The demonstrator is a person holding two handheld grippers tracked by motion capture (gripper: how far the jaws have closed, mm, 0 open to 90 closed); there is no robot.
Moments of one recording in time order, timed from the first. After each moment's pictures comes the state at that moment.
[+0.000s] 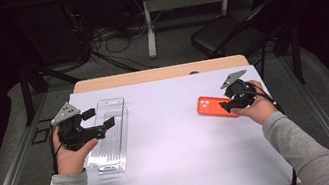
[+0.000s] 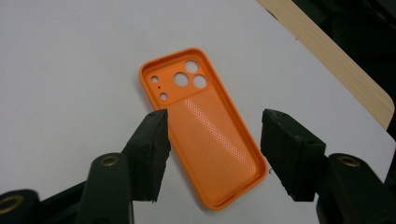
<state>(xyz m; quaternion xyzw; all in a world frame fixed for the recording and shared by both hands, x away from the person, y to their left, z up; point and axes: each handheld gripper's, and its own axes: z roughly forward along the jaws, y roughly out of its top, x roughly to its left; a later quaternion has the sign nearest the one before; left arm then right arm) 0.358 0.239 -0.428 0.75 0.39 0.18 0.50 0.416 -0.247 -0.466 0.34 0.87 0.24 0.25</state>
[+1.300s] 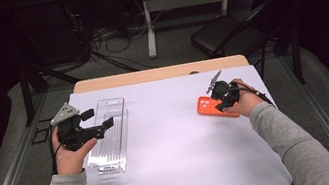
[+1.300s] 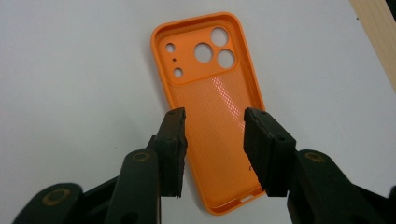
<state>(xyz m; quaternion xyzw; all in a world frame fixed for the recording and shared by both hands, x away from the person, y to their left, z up) 0.359 0.243 -0.431 0.75 0.39 0.18 0.50 0.447 -0.216 -0.483 0.29 0.93 0.13 0.19</state>
